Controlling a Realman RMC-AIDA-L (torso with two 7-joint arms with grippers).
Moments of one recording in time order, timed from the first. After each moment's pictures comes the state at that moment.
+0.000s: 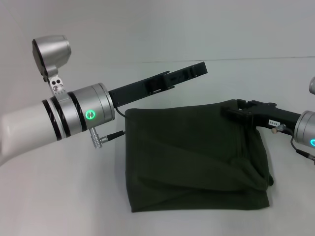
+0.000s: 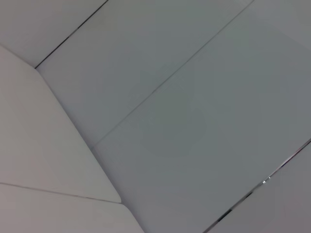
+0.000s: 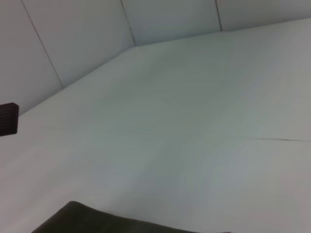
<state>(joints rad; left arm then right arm) -0.64 -2.17 1.21 0.57 1.30 1.14 -1.91 0.58 2.09 -0.73 -0.45 -1.80 -0.98 1.43</state>
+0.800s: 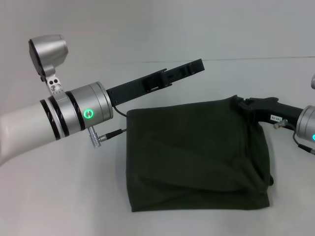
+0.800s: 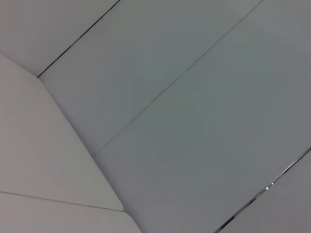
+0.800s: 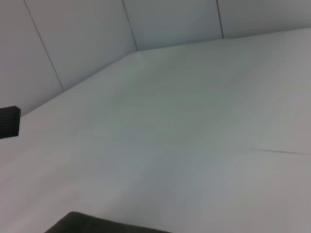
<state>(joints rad) -0.64 -2.17 1.18 0.57 1.30 1.14 -1.89 0.58 2.09 -0.74 -0.48 -1.80 -0.98 1.43</state>
